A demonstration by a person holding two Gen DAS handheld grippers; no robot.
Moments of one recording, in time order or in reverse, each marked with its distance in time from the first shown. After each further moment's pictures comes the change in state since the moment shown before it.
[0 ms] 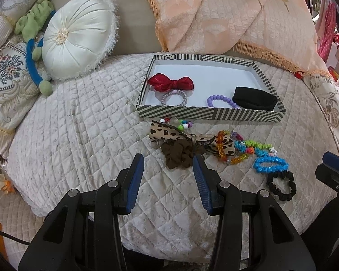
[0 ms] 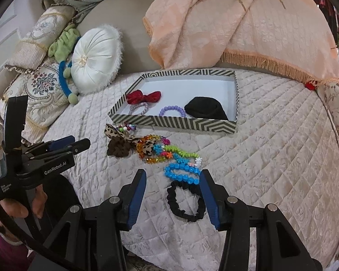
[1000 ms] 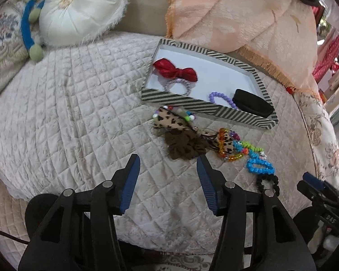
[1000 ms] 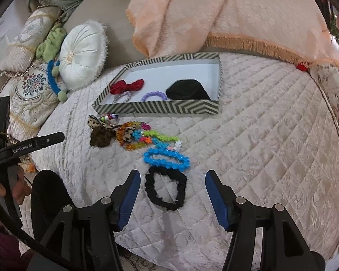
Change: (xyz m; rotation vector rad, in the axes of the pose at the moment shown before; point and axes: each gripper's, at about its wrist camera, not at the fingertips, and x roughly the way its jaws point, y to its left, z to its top) left arm 0.016 0.053 -0.001 -0.176 0.114 -0.181; right arm 0.011 -0.033 -0.017 0.066 0.057 -0.023
